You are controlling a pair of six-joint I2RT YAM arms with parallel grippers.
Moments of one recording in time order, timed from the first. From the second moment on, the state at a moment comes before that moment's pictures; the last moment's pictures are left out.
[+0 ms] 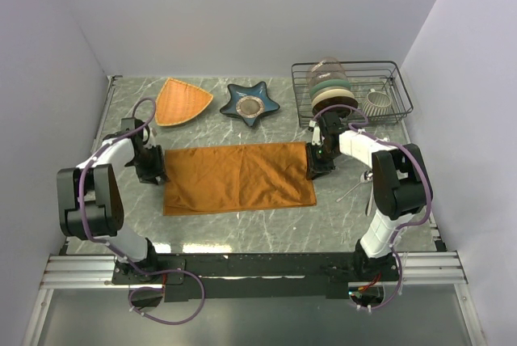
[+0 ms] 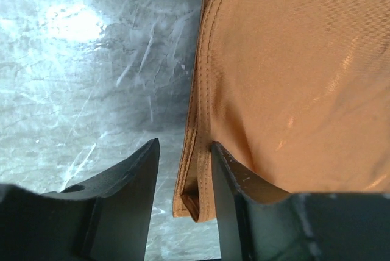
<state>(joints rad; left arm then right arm) 0.13 1.58 0.95 -0.67 0.16 -0.16 0.24 1.75 1.05 -0.59 -0.26 0.15</state>
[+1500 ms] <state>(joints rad) -0.22 1.51 1.11 -0.66 0.34 -0.24 0.24 1.79 1.09 -0.62 -0.29 0.15</state>
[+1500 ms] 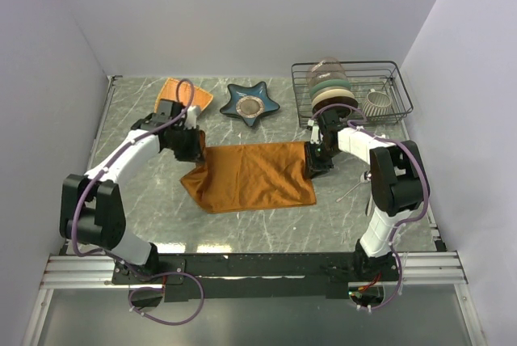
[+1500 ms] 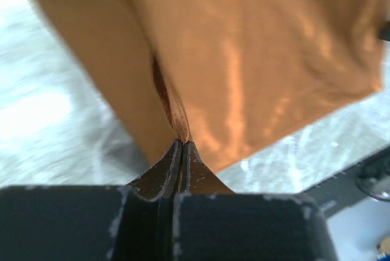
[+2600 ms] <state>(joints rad) -0.67 1.97 1.42 -0.24 0.52 -0.75 0.07 1.63 1.08 -0.75 -0.34 0.06</state>
